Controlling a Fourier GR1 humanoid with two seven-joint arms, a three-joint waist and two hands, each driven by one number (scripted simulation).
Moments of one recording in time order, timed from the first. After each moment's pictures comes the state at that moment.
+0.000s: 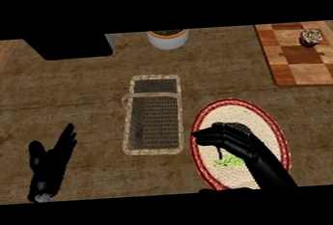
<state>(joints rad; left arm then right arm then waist) 0.06 0.33 -0.15 -1.36 0.23 0.16 0.15 -0.04 -0.37 0.55 -1.88 0.22 -0.17 -0.14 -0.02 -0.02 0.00</state>
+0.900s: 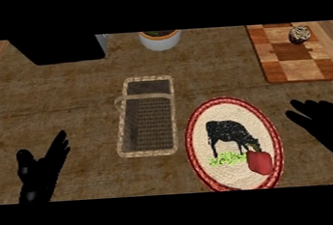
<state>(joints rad) 0.13 0.35 -0.12 -1.42 0.24 0.15 0.16 0.02 -1.00 0.21 -2.36 0.37 0.24 0.46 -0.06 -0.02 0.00</state>
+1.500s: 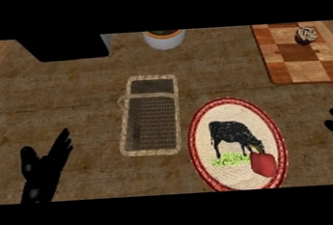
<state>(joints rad) 0.12 0.34 -0.13 -1.43 0.23 0.14 0.19 0.08 -1.13 -0.11 -2.48 -0.01 0.54 0.62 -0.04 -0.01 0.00</state>
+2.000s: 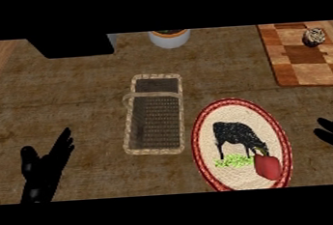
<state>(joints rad) 0.12 0.33 -0.12 -1.45 0.22 0.11 0.20 0.14 -0.97 -0.08 -2.47 0.03 0.57 0.58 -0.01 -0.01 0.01</state>
